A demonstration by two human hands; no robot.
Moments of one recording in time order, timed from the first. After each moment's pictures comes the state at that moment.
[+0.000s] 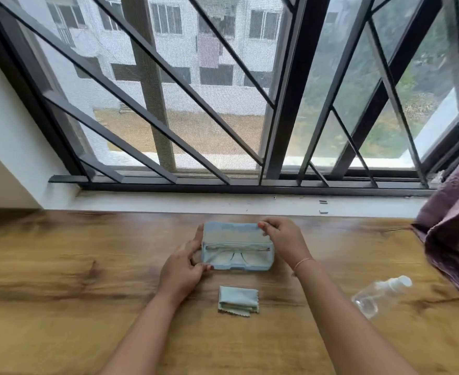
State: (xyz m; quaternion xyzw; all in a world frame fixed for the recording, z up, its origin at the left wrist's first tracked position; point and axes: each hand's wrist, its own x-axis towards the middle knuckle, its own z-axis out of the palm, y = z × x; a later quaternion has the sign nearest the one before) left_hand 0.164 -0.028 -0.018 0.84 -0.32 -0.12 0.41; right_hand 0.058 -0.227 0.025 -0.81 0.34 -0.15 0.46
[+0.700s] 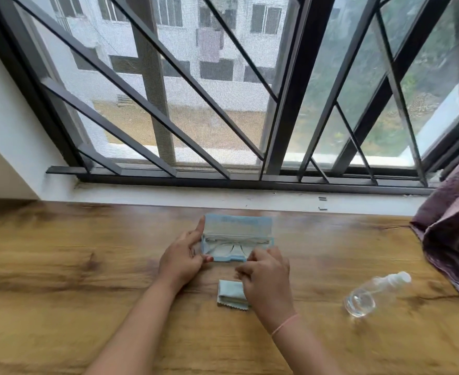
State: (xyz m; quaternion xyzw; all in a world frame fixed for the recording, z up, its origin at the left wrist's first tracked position) left_hand 0.175 -0.032 -0.023 0.86 -0.33 -0.13 0.37; right_hand 0.020 -0.135 0.007 -0.93 0.26 -0.21 0.13
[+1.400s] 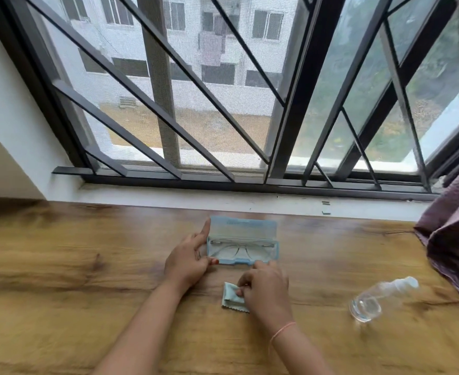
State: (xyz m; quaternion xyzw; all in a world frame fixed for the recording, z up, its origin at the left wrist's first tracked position) left_hand 0.174 -0.031 -0.020 0.86 -0.34 -0.13 0.35; right_hand 0.027 -0.130 -0.004 -0.94 0.29 -0.07 0.16
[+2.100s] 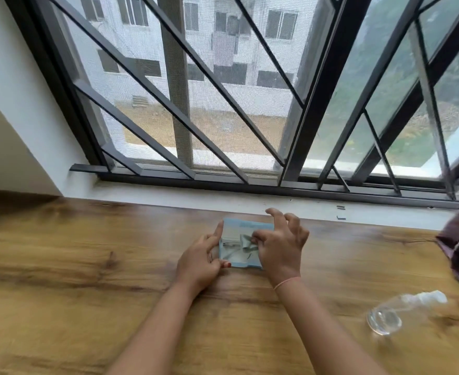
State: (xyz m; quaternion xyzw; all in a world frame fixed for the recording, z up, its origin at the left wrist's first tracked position) left_hand 0.177 -0.031 -0.022 0.86 -0.34 -0.14 0.36; right_hand 0.082 -0.170 0.012 -0.91 0.30 -0.28 0.05
